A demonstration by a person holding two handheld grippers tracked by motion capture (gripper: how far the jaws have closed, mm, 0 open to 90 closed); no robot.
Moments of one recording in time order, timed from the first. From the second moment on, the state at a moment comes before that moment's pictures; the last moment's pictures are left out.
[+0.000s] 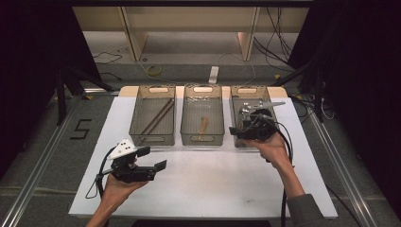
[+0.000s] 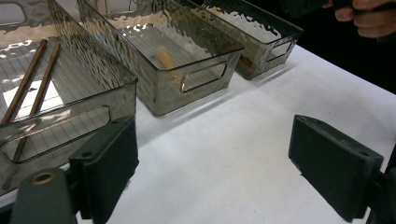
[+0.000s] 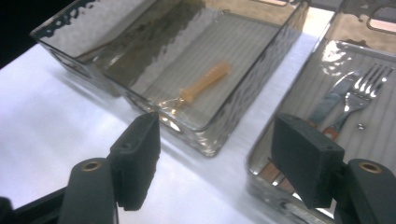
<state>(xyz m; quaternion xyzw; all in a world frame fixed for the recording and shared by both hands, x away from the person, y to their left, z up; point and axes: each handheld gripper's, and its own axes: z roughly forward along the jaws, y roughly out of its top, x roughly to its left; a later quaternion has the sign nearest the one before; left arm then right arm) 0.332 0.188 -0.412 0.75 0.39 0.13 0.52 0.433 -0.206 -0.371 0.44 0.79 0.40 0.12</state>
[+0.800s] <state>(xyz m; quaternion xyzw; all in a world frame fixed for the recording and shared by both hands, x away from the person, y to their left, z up) 0.332 0.187 -0.412 0.75 0.39 0.12 0.52 0.385 -0.211 -0.392 0.39 0.78 0.48 0.10</state>
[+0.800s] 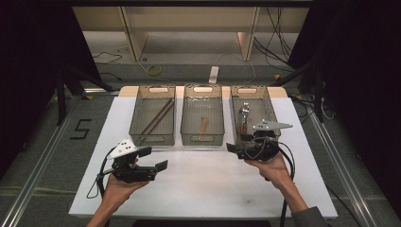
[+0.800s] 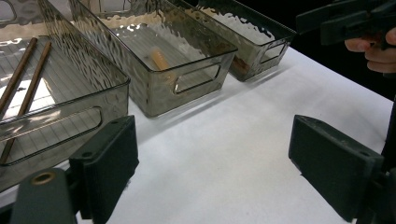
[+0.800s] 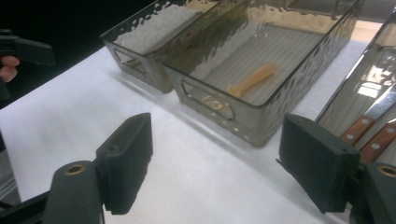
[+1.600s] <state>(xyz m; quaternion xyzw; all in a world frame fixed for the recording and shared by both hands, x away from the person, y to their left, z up) 0.333 0.187 -0.412 0.75 0.39 0.11 0.53 0.337 -0.222 -0.414 0.38 0.77 0.51 0.13</state>
